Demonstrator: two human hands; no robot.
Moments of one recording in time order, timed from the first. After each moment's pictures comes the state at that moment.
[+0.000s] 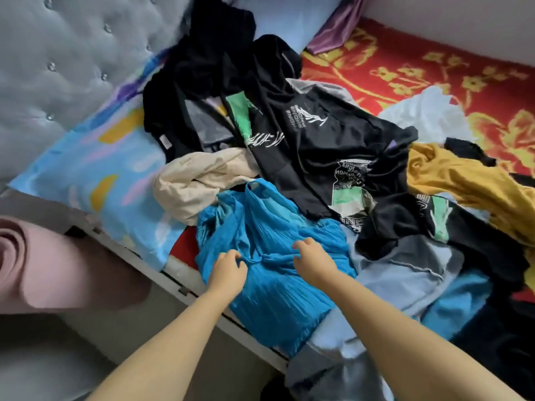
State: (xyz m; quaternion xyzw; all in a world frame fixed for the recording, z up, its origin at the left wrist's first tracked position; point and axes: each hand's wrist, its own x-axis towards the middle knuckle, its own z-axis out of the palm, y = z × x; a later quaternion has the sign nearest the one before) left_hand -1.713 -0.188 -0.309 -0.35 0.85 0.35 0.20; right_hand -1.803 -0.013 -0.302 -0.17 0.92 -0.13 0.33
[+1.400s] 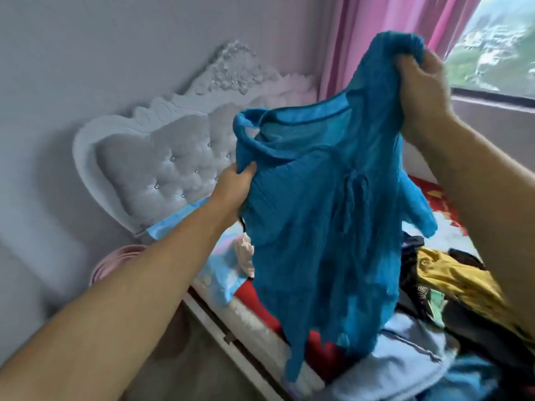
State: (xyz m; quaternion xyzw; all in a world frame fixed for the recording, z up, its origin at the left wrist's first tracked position) left_hand -1.627 -0.255 0.068 -0.22 0.64 0.70 -0.23; right_hand -1.769 -0.061 0.190 -0.25 0.62 -0.74 -0.10
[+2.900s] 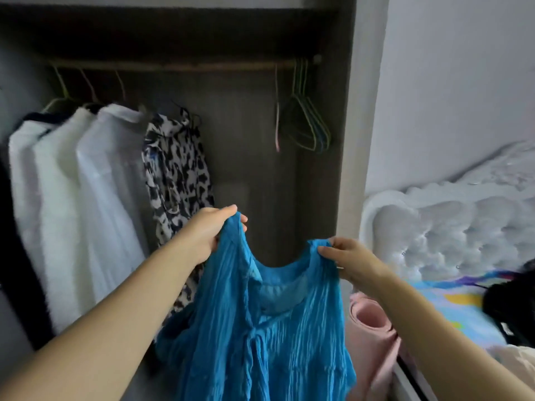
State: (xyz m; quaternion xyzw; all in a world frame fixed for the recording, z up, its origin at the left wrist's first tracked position) left_hand -0.977 -0.456 0.179 -0.46 0.55 0.55 -0.44; right_hand -1.221 -0.390 0.115 -0.50 0.59 -0.50 0.40
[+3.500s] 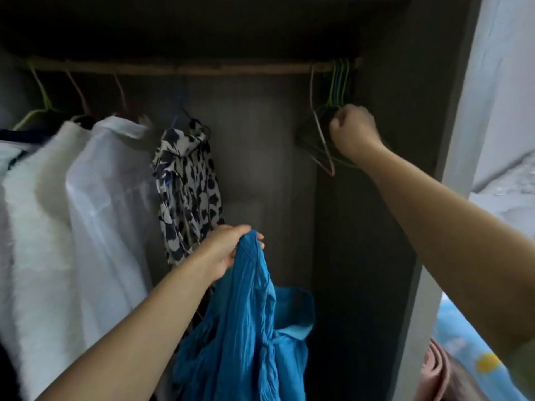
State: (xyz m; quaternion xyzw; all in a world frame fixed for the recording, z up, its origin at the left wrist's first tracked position) left_hand -0.926 -0.604 0.184 -0.45 0.54 0.60 -0.38; right_hand -1.155 -0.589 0.322 -0.53 0.69 -0.48 -0.13
